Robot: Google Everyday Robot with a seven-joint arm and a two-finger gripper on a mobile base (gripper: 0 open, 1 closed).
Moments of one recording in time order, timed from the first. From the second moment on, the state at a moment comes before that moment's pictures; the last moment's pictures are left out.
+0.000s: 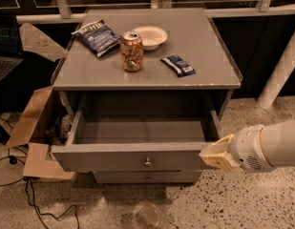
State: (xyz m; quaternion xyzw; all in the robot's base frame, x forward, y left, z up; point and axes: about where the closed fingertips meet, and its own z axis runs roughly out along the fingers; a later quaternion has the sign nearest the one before) arm 0.409 -0.171 0.772 -0.41 0.84 0.19 0.30
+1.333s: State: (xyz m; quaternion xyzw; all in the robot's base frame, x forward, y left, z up) arm 0.425 -0.175 0.619 -0.31 0.85 0.24 0.34
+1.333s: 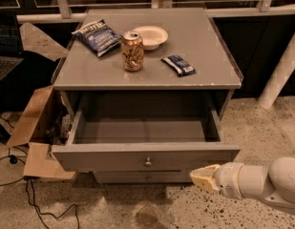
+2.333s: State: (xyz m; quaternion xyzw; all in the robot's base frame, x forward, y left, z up) arm 0.512 -0.175 0.578 -0.33 0.83 0.25 0.37
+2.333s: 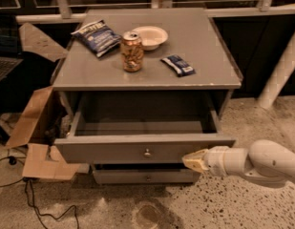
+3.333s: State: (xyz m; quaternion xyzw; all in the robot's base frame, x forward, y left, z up) arm 0.550 -0.175 0.582 -0.31 0.84 0.22 0.39
